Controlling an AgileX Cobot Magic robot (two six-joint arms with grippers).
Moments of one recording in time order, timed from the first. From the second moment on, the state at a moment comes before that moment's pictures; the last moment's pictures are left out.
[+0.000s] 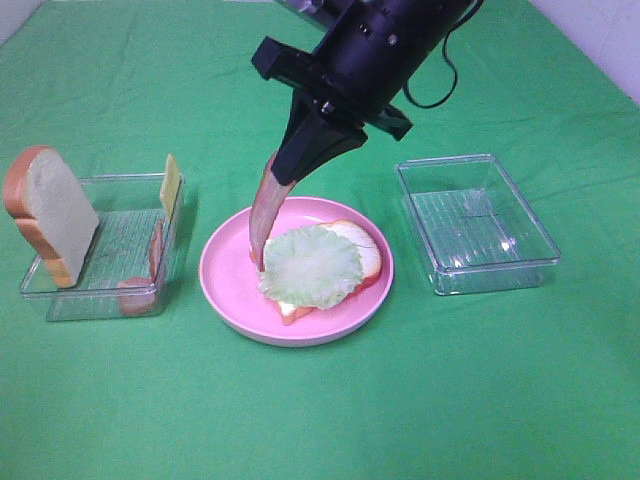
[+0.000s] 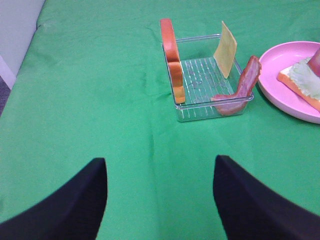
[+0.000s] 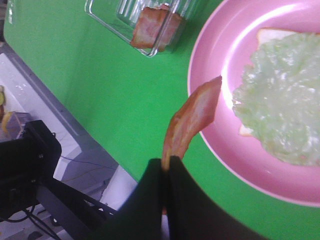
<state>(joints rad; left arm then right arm) 0.01 0.00 -0.50 -0.06 1.05 0.08 0.48 2.02 -1.67 0.67 1.16 -0.28</state>
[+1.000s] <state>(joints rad) 0.01 0.00 -0.50 -0.06 1.05 0.08 0.48 2.09 -1.67 0.30 1.10 -0.11</state>
